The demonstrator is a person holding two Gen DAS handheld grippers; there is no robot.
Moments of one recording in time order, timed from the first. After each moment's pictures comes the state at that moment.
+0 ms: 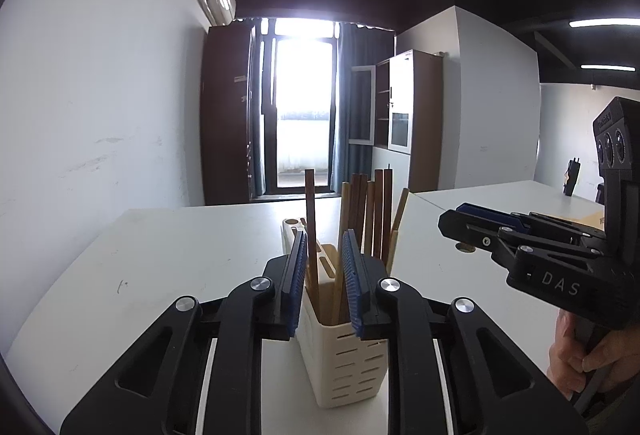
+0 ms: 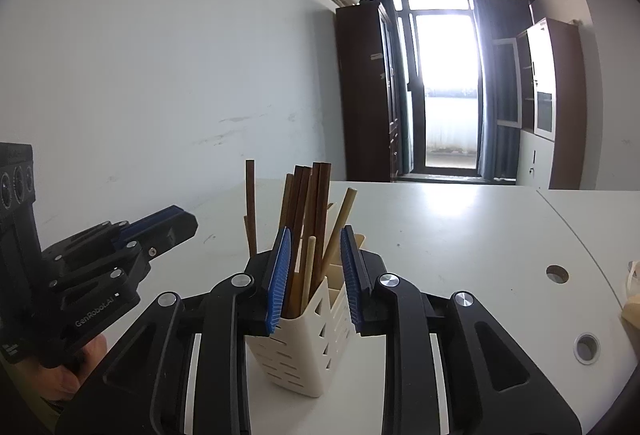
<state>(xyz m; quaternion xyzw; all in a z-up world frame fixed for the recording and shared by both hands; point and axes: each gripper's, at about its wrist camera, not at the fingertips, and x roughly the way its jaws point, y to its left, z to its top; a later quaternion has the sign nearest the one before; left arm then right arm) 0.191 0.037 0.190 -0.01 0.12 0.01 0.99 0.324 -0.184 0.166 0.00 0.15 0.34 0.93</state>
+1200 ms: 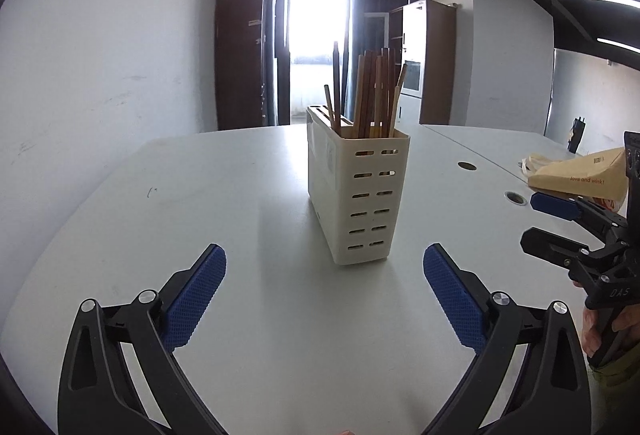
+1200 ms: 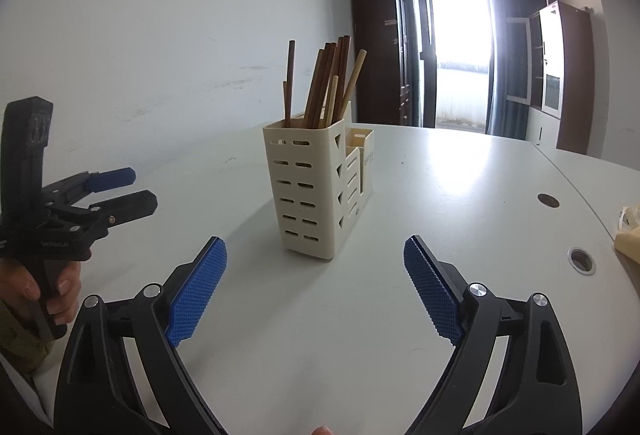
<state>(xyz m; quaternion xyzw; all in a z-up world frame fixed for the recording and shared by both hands) 0.106 0.048 0.117 -0.01 0.22 0.03 0.97 0.244 -0.223 0.081 -0.04 0.20 0.36 0.91</state>
